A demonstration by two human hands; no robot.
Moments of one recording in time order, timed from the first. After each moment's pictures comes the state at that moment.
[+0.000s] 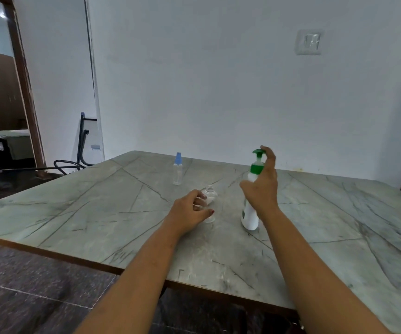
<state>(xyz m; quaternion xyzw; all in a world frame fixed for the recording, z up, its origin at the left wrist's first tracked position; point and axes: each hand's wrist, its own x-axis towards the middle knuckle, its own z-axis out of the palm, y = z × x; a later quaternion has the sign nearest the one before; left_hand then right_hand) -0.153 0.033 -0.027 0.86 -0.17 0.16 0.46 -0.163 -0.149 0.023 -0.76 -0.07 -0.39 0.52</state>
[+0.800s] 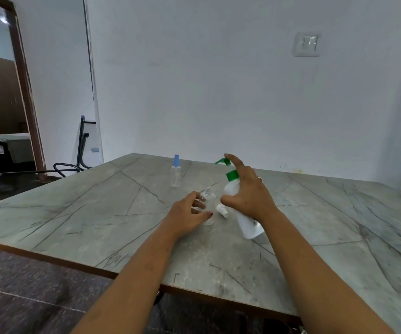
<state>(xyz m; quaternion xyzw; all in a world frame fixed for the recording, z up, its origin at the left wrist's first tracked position) -0.148 0.029 -0.028 0.87 -0.18 0.14 0.43 -0.162 -0.154 0.021 -0.89 -0.17 -0.31 0.29</state>
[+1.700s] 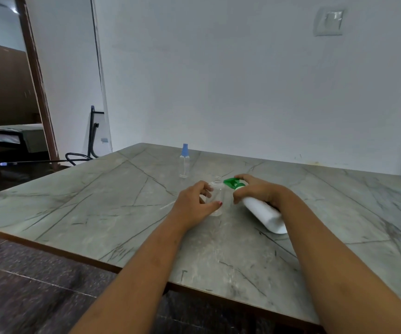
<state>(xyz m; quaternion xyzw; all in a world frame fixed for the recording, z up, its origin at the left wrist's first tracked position) -0.147 0.029 -0.025 0.87 -0.16 0.20 0.42 -0.112 -0.164 0.022 -0.91 -0.06 0.08 0.39</state>
